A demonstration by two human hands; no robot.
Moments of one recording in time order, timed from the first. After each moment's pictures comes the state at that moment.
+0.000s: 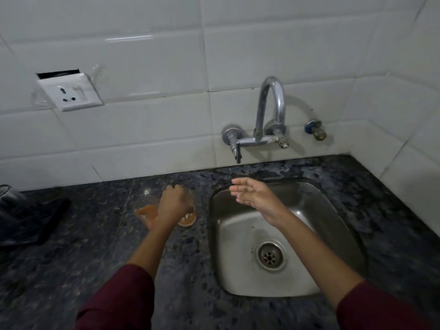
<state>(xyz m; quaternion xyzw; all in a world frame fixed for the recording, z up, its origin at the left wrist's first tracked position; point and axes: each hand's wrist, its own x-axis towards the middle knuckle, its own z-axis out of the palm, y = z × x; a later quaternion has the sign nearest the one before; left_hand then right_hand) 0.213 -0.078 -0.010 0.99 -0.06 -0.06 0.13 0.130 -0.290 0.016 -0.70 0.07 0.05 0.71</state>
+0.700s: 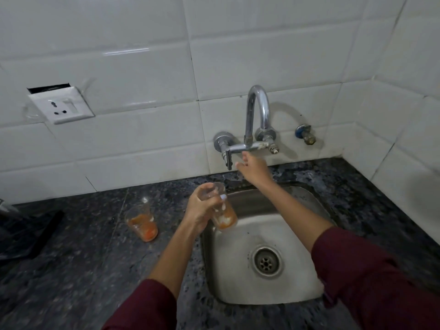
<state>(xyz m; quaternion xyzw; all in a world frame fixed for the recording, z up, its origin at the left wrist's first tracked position) 0.189 -0.153 -0.014 0.60 -0.01 -0.16 0.78 0.207 -0.326 0.036 -0.90 0.11 -0.10 0.40</state>
